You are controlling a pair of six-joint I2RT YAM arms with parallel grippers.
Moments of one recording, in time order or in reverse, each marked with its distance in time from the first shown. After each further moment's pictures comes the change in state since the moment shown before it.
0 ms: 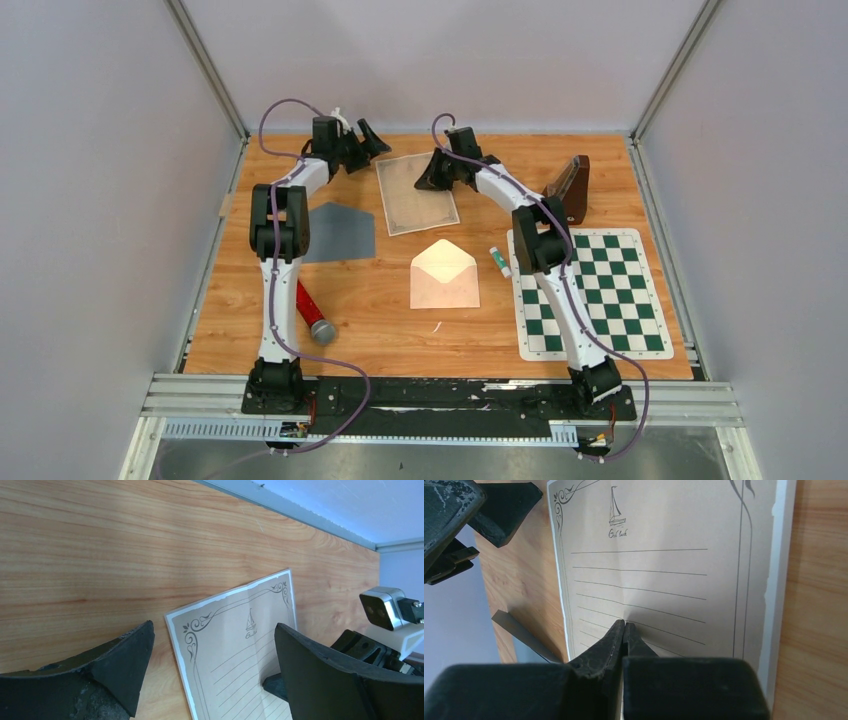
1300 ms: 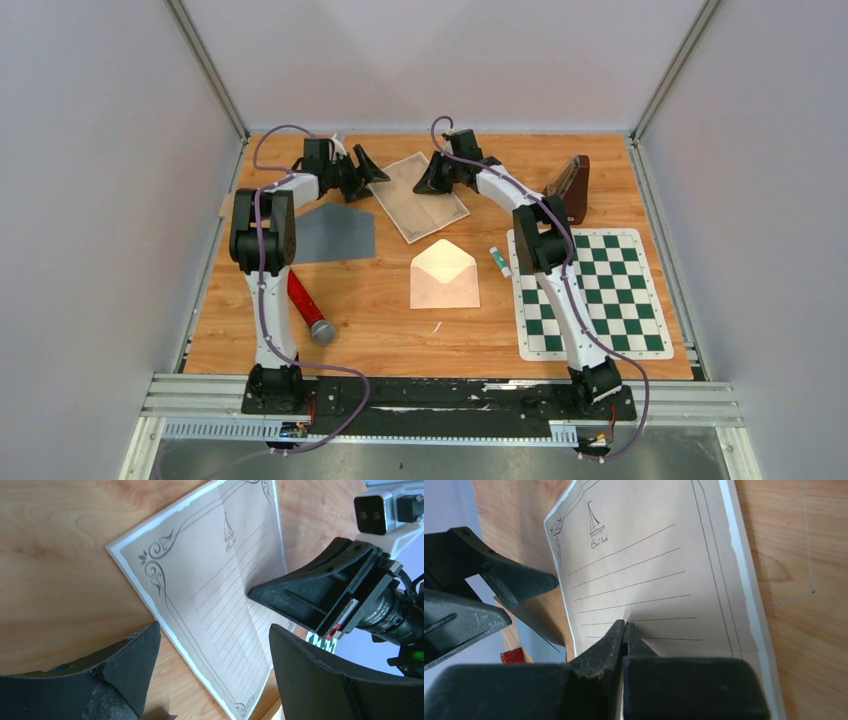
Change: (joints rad) left arm 0.010 -0.235 -0.393 -0.021 0.177 -0.032; right arm 0.000 -0.023 -0.053 0.008 -0.072 -0.025
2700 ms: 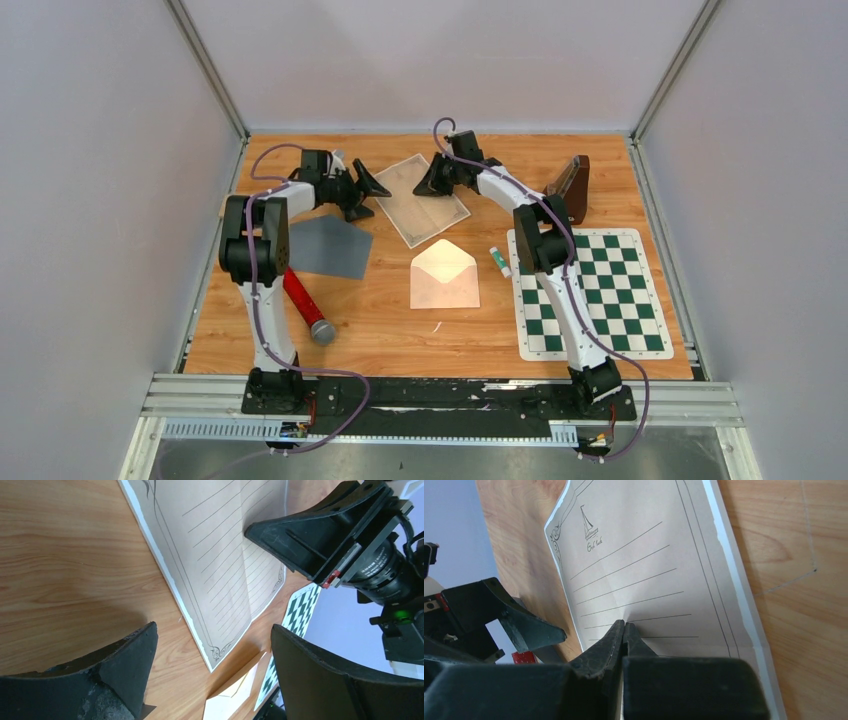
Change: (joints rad) left arm -0.003 -0.148 -0.198 -0.073 0.073 -0.084; right arm -0.008 -0.014 -0.036 0.009 -0.012 0.045
